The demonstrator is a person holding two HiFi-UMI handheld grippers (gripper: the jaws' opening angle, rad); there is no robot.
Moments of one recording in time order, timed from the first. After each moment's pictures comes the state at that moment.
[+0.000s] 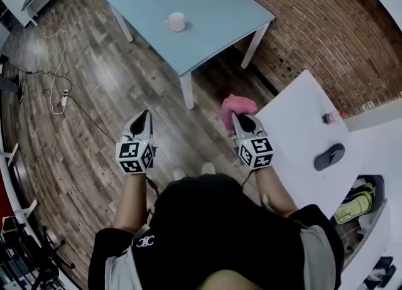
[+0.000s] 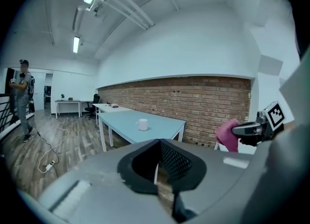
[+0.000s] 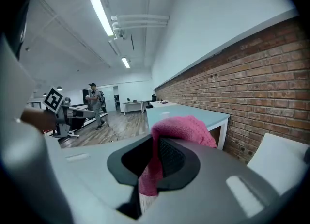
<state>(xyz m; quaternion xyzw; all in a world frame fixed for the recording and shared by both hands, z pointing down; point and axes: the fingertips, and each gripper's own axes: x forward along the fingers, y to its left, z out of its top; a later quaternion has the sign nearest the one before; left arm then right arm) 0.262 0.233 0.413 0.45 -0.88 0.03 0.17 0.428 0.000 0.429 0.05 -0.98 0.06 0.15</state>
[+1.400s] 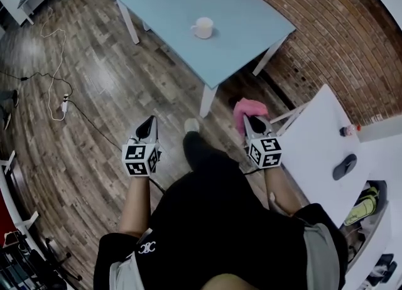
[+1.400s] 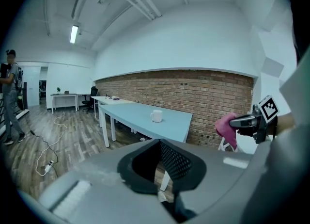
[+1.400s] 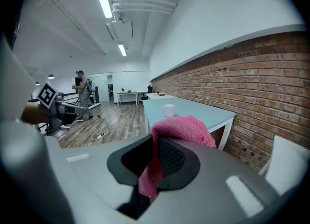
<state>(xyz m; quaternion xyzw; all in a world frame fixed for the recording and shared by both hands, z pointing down) 0.139 0.293 0.468 0.47 -0.86 0.04 0.21 0.316 0.034 0.468 0.09 -0.97 0.04 0.21</state>
